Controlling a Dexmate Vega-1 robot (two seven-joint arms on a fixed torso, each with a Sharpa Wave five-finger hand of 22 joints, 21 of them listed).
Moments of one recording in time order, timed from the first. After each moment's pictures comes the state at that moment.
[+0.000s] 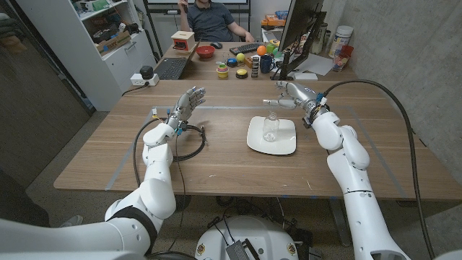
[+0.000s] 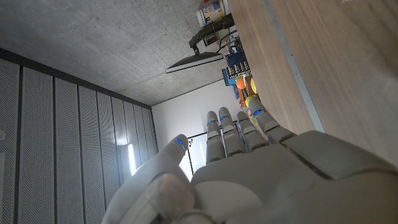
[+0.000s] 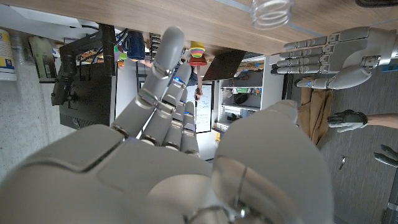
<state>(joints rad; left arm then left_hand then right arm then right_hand) 0.56 -0.16 -0.62 -0.93 0.34 -0.32 -0.70 0.17 0.11 0.53 0.15 0.26 0.34 -0.01 0.19 0.18 0.32 -0.06 0.19 0.18 0.12 -0.04 0.19 0.18 0.03 -0.04 0.62 0.18 -1.05 -0.04 0.05 -1.85 -1.10 0.29 0.25 0.69 -0.12 -0.23 0.15 0.31 0.32 0.11 0.22 0.25 0.45 0.07 0.29 0.26 0.82 -0.10 0.20 0.26 0.95 -0.13 1.11 0.42</state>
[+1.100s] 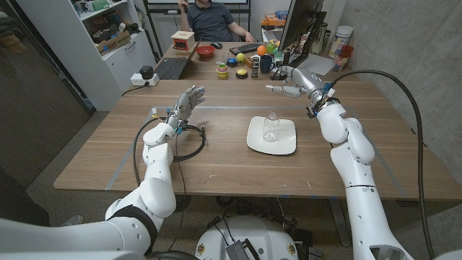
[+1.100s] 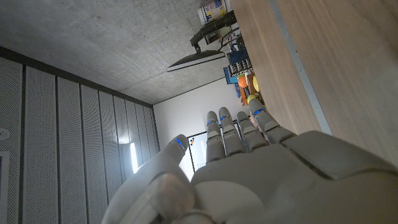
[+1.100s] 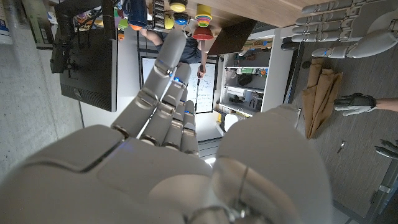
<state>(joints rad) 0.56 -0.17 -0.63 -0.93 0.34 -0.33 -0.70 0.17 0.11 0.52 0.15 0.26 0.34 -0.01 0.19 0.18 0.32 -0.06 0.19 0.18 0.12 -0.04 0.19 0.18 0.03 -0.04 0.62 0.18 -1.02 -0.02 0.08 -1.89 -1.10 0.33 0.20 0.67 -0.10 -0.30 0.14 0.36 0.33 0.11 0.23 0.25 0.46 0.07 0.29 0.26 0.79 -0.09 0.20 0.25 0.83 -0.07 0.91 0.21</state>
